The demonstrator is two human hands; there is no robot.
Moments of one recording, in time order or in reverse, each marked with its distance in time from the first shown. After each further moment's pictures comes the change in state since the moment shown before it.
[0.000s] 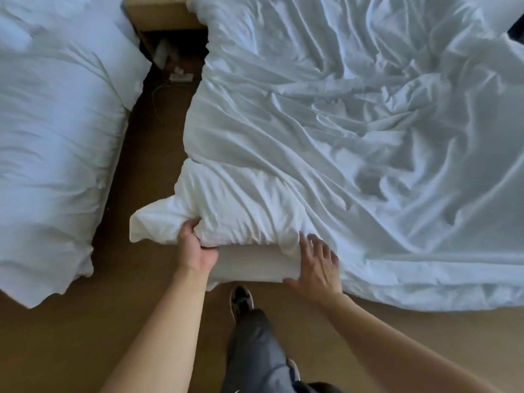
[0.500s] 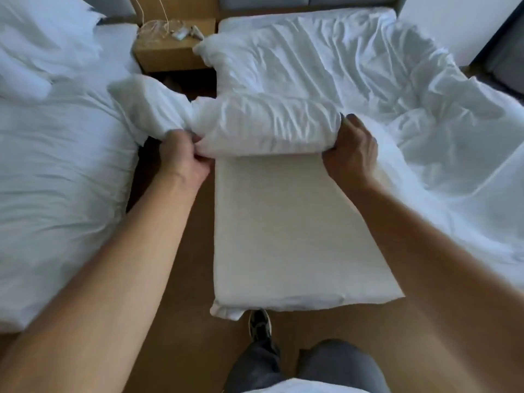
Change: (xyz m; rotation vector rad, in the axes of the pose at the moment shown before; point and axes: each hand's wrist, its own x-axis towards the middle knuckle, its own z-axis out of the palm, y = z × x) left_hand -0.019 0.247 0.169 0.210 -0.167 0.250; right_hand 0.134 -0.098 -0.265 0.281 0.964 -0.094
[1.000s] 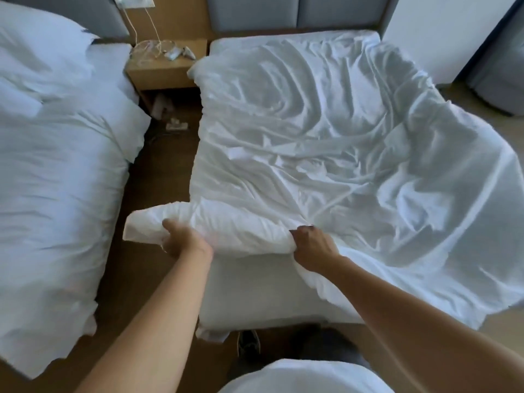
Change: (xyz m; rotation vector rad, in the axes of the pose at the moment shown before) left_hand -0.019 -0.102 -0.015 0.132 0.637 -0.134; right_hand -0.085 0.037 0.010 -0.193 -0.939 0.004
